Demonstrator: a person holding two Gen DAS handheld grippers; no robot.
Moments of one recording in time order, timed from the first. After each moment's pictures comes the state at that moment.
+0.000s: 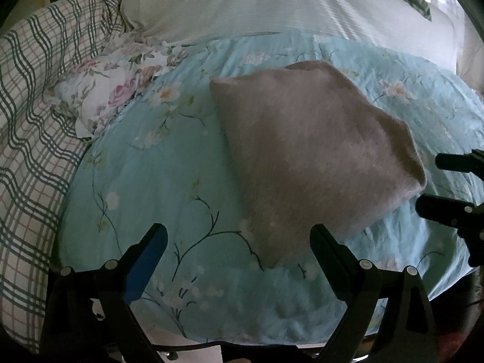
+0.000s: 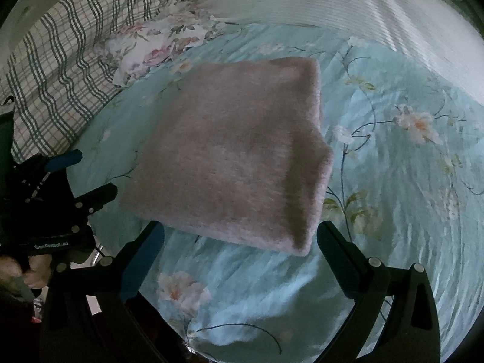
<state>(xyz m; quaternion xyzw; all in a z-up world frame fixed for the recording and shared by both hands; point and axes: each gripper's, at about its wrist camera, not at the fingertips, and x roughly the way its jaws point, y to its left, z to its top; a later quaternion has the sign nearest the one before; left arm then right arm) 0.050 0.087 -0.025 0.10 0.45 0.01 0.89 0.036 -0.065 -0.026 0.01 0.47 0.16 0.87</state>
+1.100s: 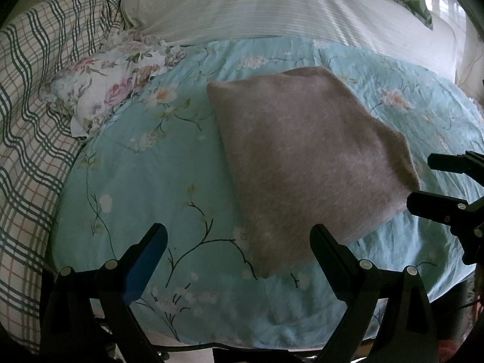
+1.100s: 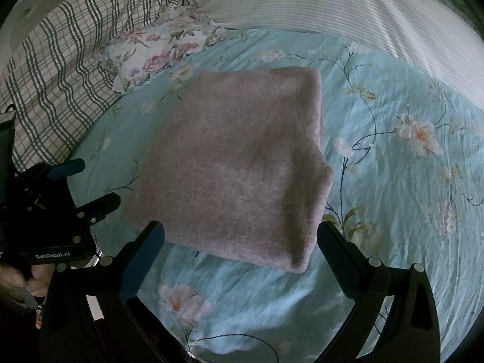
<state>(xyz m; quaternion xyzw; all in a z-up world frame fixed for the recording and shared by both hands) 0.057 0.089 -0.021 0.08 0.45 0.00 0.89 0.048 -0.071 -0.020 0.01 0.46 0.16 0.87</state>
